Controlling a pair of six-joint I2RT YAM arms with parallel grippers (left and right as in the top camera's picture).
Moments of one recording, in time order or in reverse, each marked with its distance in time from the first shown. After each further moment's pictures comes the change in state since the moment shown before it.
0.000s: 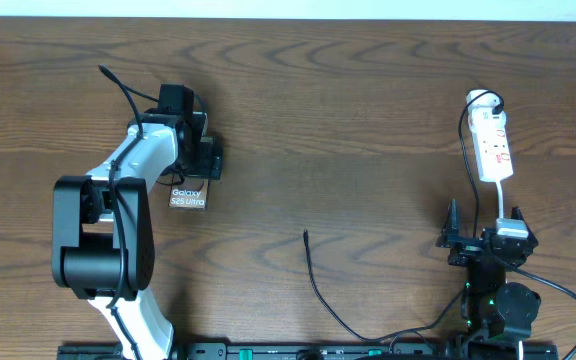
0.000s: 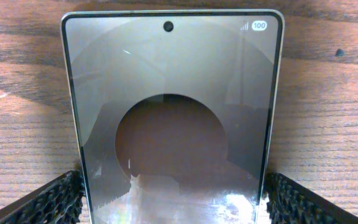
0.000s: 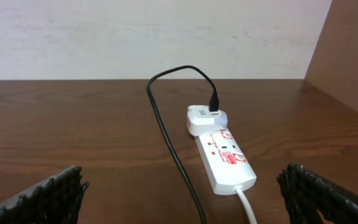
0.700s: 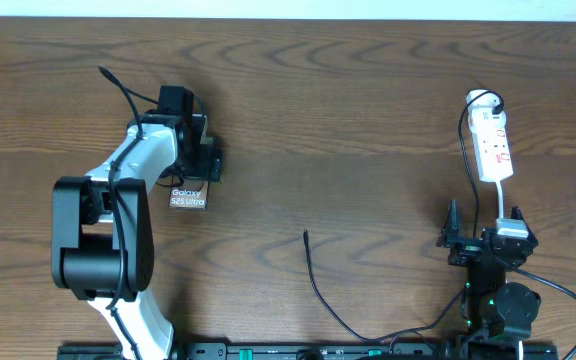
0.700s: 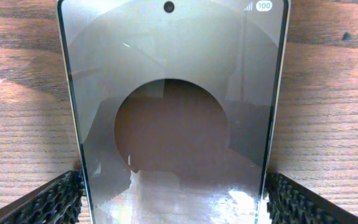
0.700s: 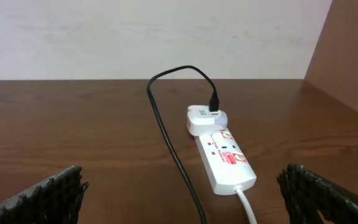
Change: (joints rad) left arm 0.000 -0.002 -0.006 -0.014 0.000 0.000; right arm 0.000 0.000 0.000 0.000 0.000 0.000
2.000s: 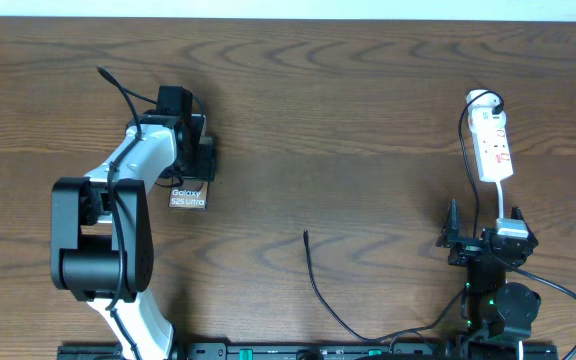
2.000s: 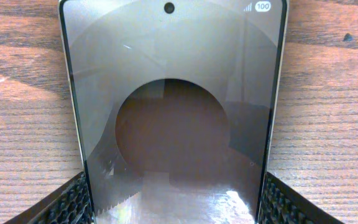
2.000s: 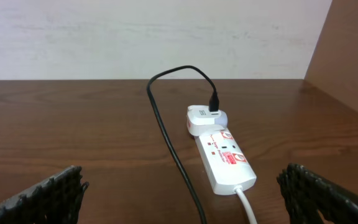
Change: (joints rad) left arm 0.001 -0.005 -0.005 0.004 0.003 -0.004; right arm 0.000 0.000 0.000 0.000 0.000 0.000
